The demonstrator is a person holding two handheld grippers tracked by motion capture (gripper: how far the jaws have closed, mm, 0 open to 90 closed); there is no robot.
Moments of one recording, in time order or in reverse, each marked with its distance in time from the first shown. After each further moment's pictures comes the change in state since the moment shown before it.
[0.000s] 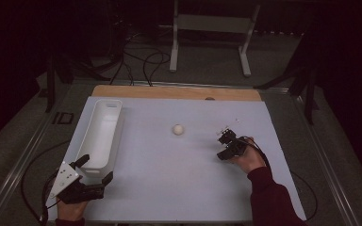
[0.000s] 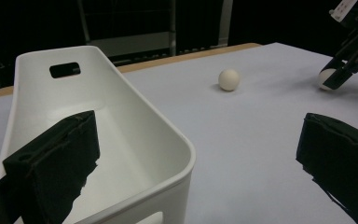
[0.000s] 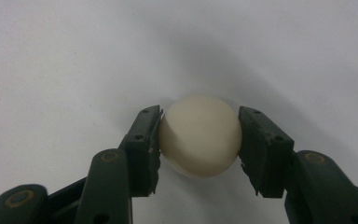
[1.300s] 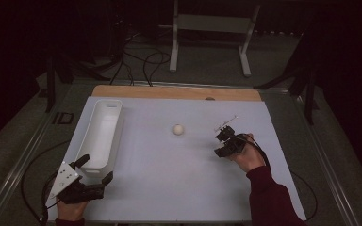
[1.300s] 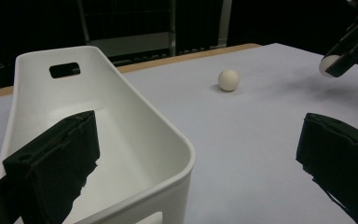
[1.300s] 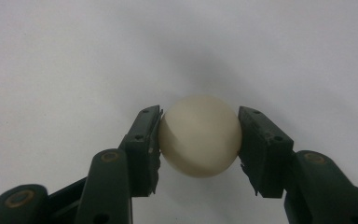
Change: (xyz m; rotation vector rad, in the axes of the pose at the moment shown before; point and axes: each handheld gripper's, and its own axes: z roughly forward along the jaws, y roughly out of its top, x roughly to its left) left arm 0.000 0.000 0.000 -0.001 -0.001 -0.002; right arm 0.012 0.012 -0.025 -0.053 -0.023 -0.030
